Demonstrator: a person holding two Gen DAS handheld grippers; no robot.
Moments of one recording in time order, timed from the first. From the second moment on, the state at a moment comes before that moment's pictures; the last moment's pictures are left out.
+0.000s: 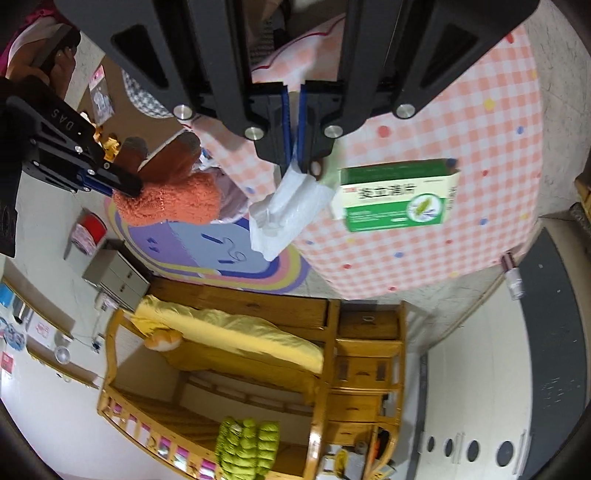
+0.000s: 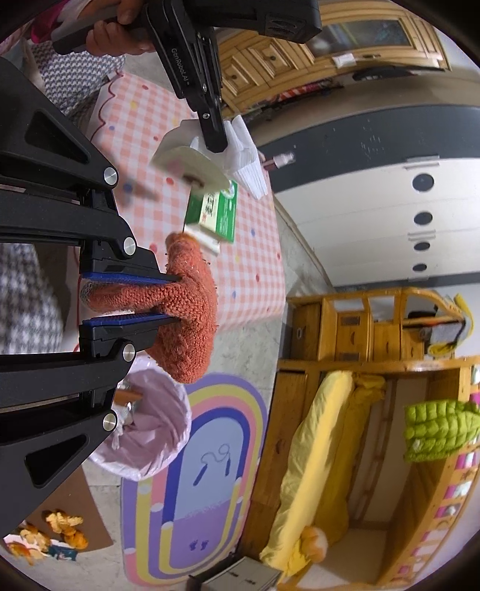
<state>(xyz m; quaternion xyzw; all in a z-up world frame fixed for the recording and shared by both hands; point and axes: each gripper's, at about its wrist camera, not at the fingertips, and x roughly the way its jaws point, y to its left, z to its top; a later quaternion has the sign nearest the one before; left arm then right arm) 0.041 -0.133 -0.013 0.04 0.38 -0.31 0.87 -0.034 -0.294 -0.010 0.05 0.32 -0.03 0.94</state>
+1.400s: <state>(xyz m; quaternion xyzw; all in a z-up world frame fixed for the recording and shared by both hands) 0.071 -0.365 -0.059 0.11 0.37 -0.42 0.82 -0.052 -0.482 -0.062 0.17 0.32 -0.20 0.91</state>
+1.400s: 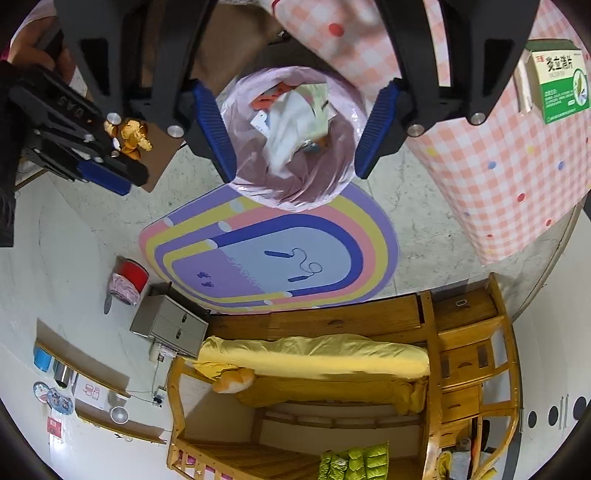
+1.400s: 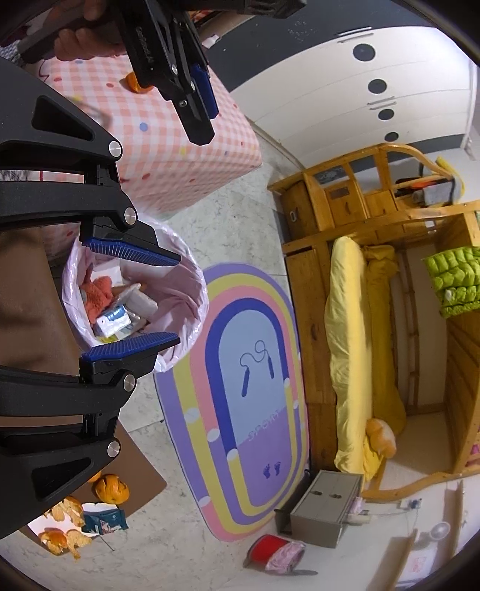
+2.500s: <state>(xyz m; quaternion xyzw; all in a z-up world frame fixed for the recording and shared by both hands) 0.061 -0.080 -0.061 0.04 0.38 -0.15 0.91 0.015 -0.283 -0.034 0.06 0.35 0.00 0.93</state>
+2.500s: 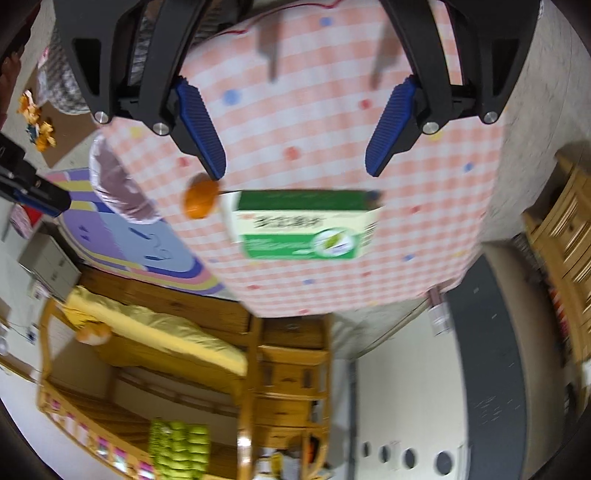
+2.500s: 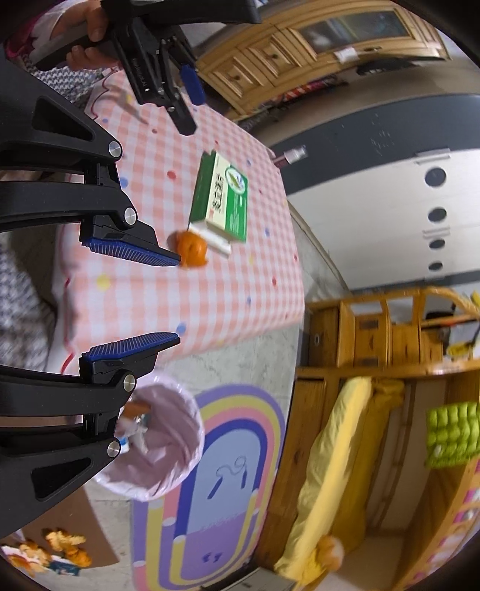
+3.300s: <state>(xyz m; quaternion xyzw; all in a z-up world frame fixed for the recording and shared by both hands) 0.151 -0.046 -0.116 0.01 0.44 -0.10 0.89 0.197 -0.229 -0.086 0.01 0.41 0.05 0.91</state>
